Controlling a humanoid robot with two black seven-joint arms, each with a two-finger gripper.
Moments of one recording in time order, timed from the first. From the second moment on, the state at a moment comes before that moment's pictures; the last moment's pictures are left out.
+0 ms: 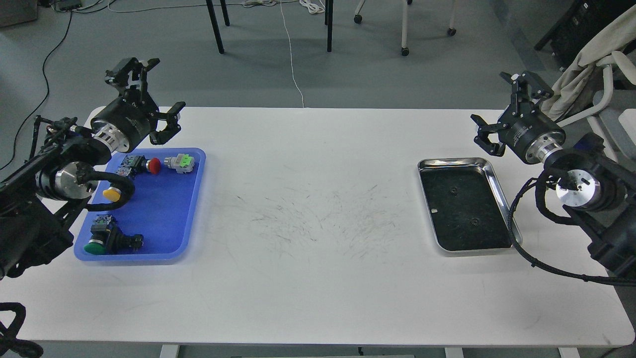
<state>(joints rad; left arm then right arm) -0.75 0.44 -0.78 -0.72 0.17 -0.36 -0.14 0.69 -0.51 0.72 0.87 -0.05 0.16 0.14</state>
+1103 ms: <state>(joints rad) -0.76 0.44 -0.78 -0.71 0.17 -0.35 -0.14 0.97 -0.76 0.26 0.96 -0.20 0.14 0.03</state>
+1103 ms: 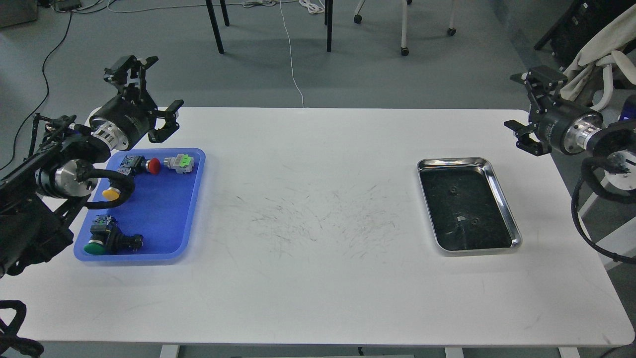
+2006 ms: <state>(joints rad) -0.77 0.44 -0.78 -0.71 0.17 -0.33 -0.14 1.07 -0.74 0.06 0.99 -0.77 0.15 0.05</state>
